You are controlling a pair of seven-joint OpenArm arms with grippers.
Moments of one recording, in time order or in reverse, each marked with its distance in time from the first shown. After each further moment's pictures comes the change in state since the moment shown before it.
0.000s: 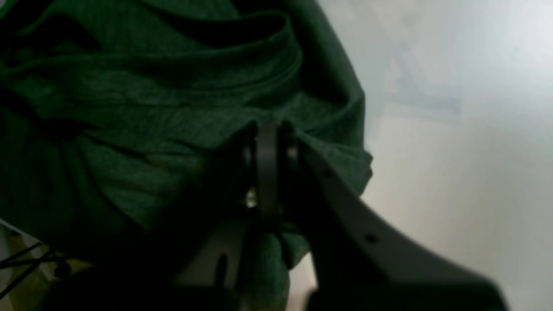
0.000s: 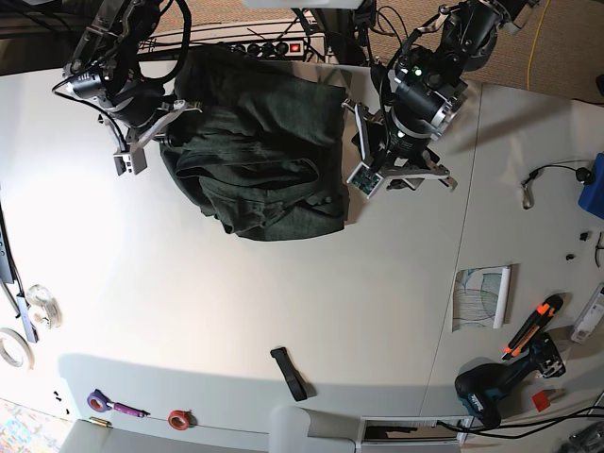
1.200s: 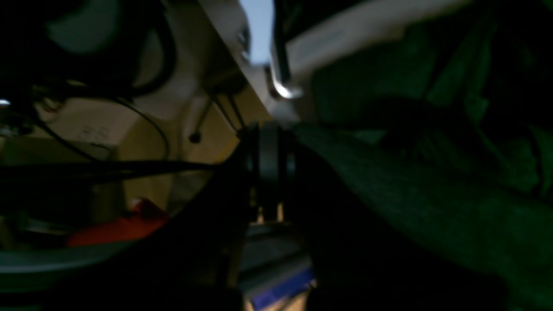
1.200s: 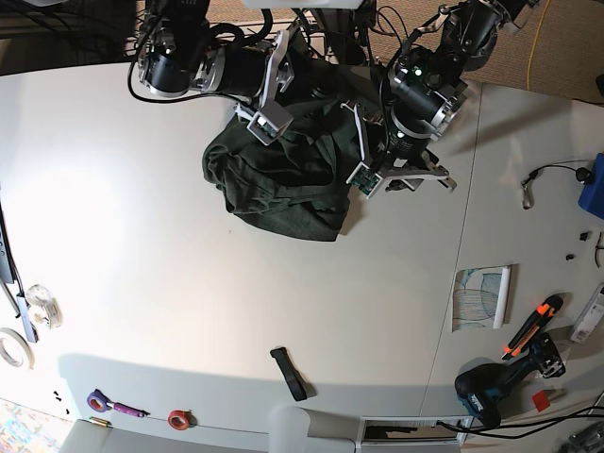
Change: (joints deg) left arm 0.0 0.0 0.0 0.0 0.0 0.0 -0.8; right arm -6.2 0.2 -30.4 6.7 23.5 9.7 -7.9
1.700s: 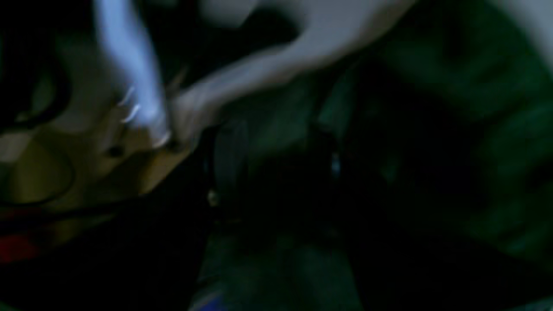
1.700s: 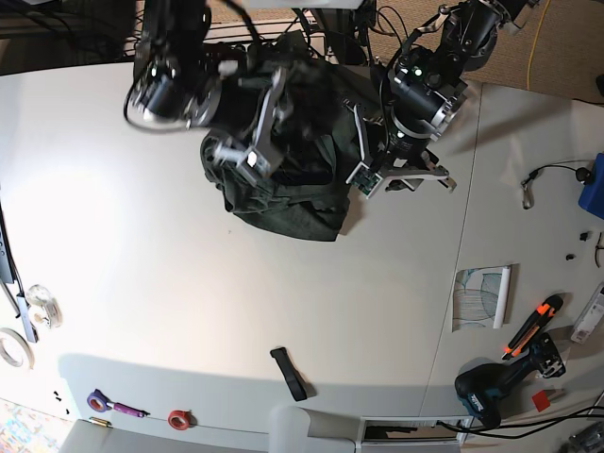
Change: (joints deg) left arm 0.0 0.0 0.0 0.0 0.0 0.0 0.0; right arm 9.0 0.0 0.1 0.0 -16.2 0.2 6.6
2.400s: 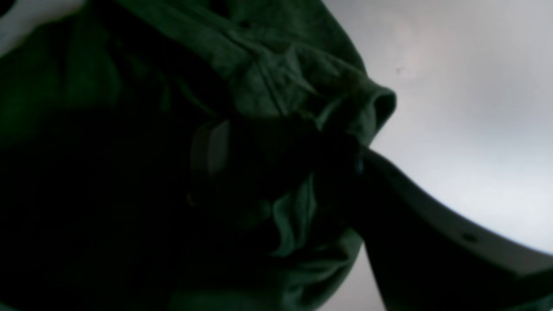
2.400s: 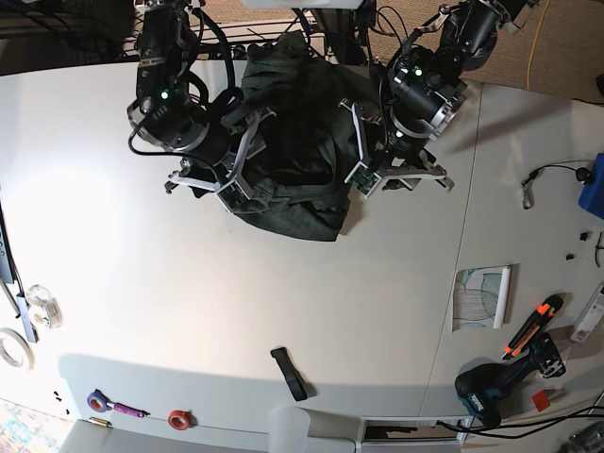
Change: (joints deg) left arm 0.0 0.0 0.0 0.0 -1.3 0.0 -0.6; right arm 4.6 3.0 0.0 -6.4 -27.6 -5.5 9.3
